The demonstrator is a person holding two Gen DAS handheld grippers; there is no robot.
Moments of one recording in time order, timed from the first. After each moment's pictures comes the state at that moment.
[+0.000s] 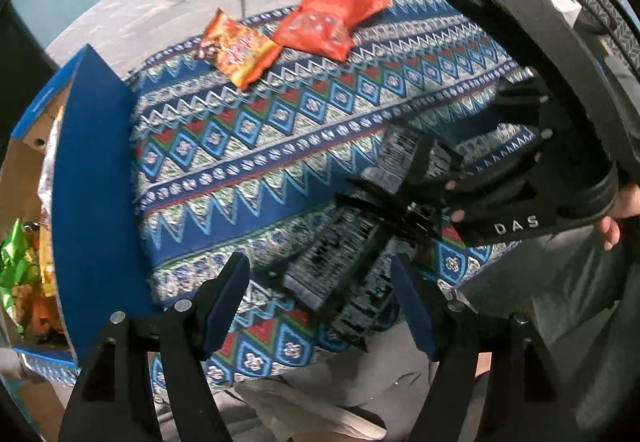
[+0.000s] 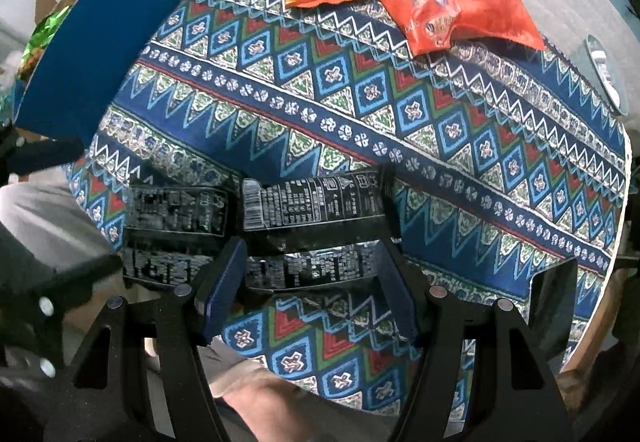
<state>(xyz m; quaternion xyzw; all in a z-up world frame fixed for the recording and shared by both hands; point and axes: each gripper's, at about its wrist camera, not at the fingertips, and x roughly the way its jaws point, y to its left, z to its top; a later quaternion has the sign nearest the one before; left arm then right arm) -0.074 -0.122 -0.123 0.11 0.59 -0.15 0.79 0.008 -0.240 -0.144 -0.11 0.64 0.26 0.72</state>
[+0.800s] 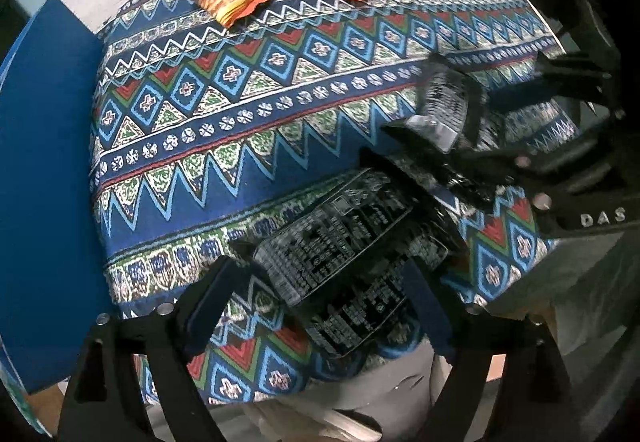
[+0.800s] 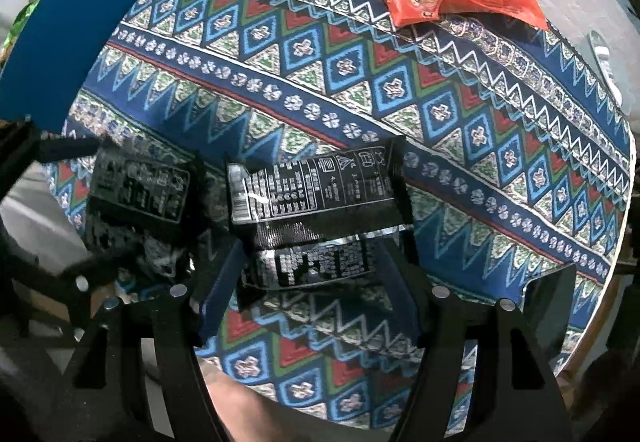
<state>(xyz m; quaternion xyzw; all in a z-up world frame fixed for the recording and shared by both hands) -0.053 -0.123 -0.186 0.09 0.64 -0.13 0.75 0.015 -0.246 -0.173 -0.14 0.65 0.25 0.70</state>
